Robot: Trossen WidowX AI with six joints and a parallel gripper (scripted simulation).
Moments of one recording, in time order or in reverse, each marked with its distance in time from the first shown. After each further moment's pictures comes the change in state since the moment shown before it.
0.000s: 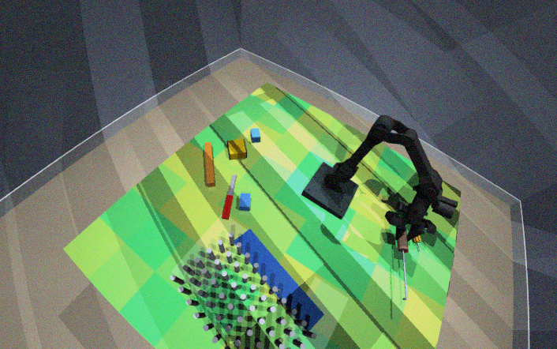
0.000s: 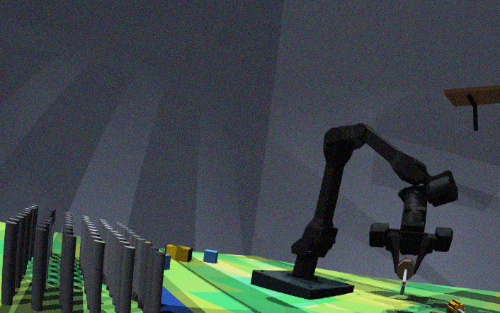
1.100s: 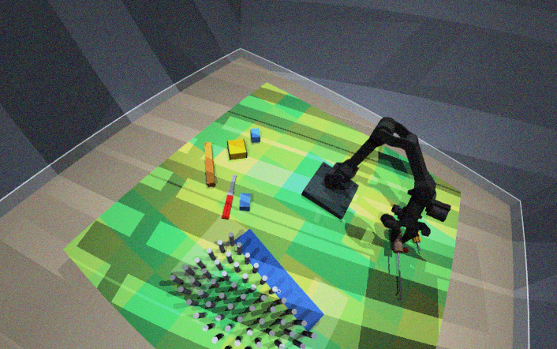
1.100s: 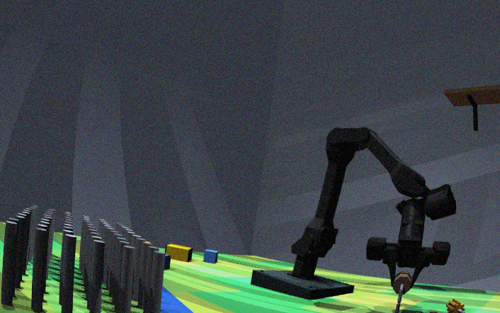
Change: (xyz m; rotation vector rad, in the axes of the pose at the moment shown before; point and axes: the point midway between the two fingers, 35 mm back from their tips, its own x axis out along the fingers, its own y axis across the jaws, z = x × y) arm 0.024 0.001 0.017 0.000 0.000 0.000
